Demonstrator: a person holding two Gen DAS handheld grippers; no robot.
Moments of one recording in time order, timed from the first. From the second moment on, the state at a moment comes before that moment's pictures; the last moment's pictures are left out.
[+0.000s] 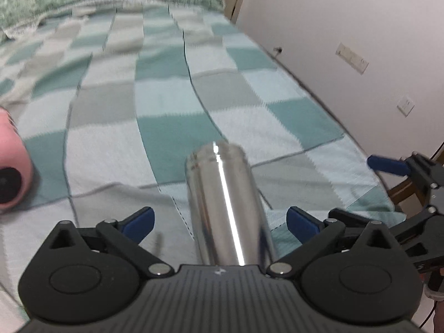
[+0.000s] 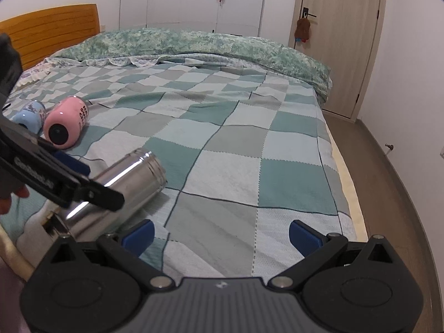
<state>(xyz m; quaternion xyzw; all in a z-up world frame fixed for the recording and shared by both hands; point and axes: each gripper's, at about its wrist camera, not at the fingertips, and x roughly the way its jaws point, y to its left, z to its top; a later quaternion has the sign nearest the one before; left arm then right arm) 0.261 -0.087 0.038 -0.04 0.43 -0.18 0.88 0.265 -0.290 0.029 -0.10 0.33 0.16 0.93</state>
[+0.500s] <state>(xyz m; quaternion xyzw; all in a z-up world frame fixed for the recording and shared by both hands) 0.203 0.003 0.076 -0.01 0.32 -0.11 0.94 0.244 -0.228 0.066 -0.08 0.31 0.16 0.93</state>
